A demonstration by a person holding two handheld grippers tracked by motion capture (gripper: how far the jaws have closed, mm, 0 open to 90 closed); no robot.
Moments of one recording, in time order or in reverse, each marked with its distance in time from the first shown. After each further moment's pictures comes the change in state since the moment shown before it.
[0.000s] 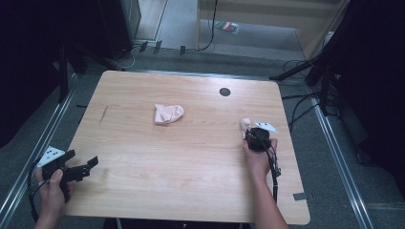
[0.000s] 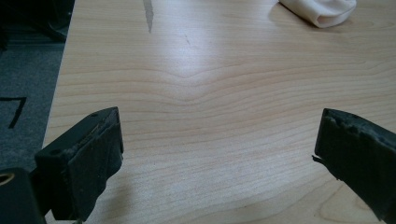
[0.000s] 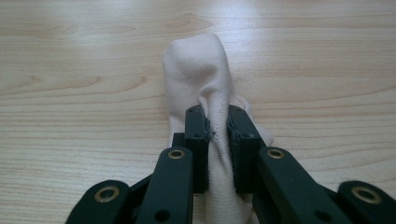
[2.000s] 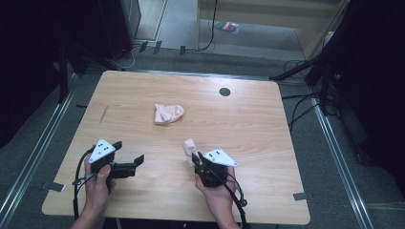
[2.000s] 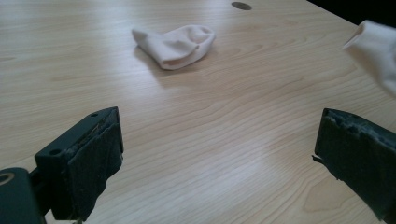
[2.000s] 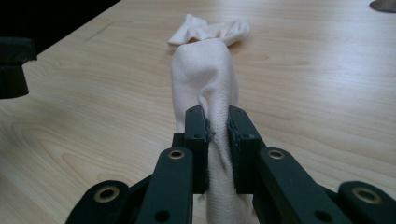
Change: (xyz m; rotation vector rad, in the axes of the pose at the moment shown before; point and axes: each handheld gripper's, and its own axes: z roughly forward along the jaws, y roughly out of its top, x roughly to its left) left arm -0.136 0.039 0.031 -0.039 -0.198 0.146; right arm 0.152 -0.046 -0.126 -0.078 0.428 -0.147
